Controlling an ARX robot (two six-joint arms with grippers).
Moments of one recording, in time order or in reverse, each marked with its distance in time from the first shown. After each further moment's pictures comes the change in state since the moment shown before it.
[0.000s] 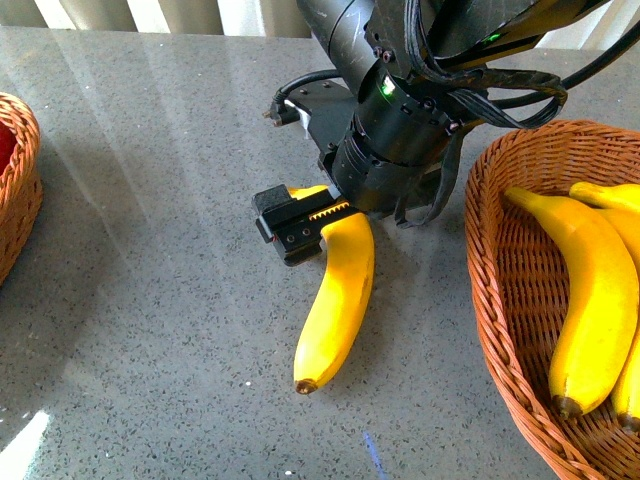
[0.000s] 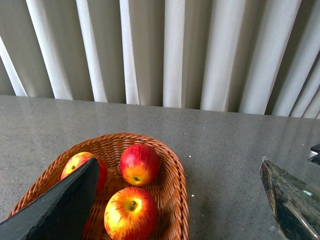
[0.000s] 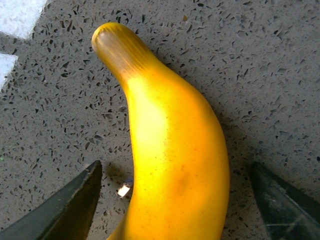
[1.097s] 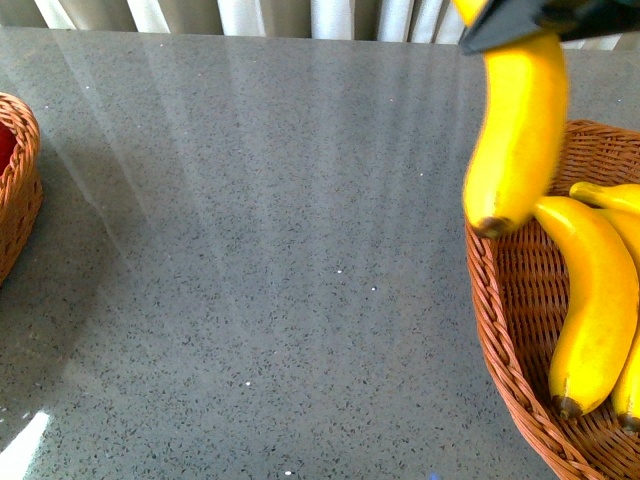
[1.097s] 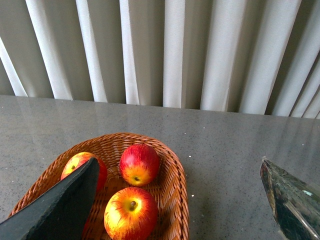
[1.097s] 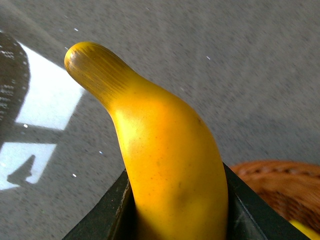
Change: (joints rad) left arm 0.000 0.000 0.000 0.000 0.000 0.000; right arm -0.318 -0.494 -0.198 0.014 -0.212 -0.030
